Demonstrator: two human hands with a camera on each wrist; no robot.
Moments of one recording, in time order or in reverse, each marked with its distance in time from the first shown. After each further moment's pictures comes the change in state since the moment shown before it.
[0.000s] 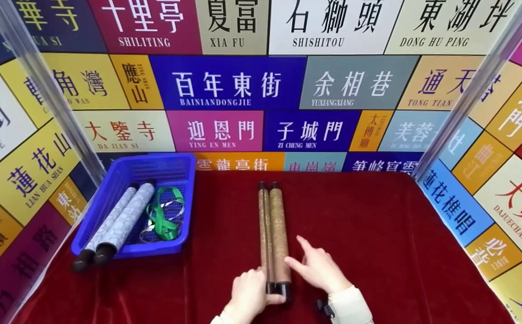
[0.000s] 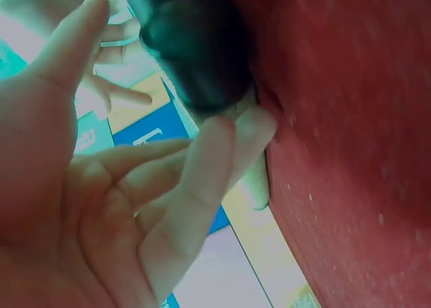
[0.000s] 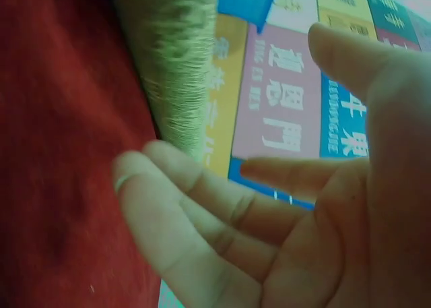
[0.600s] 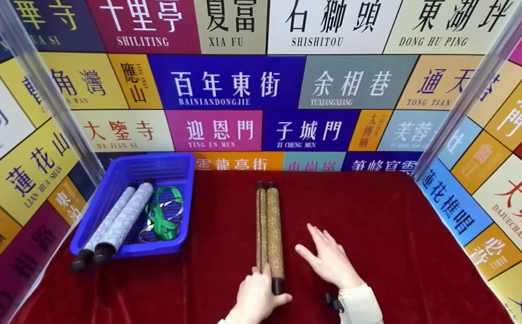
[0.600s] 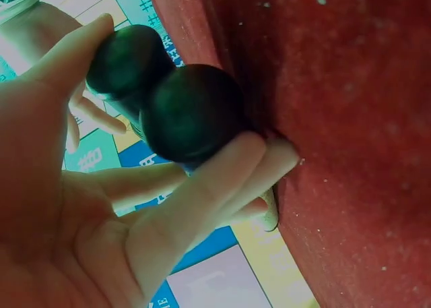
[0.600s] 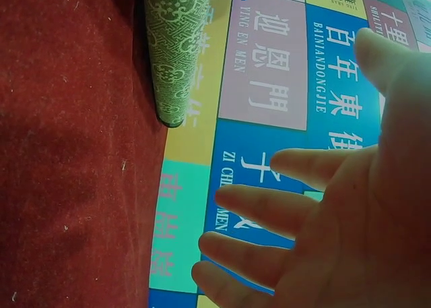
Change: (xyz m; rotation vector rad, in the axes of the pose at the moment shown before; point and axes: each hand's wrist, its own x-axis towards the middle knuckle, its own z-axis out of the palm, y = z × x) left_hand -0.002 0.018 0.003 -0.074 -0.089 -0.098; right_hand 0.000 0.012 -0.026 0.011 0.031 0.078
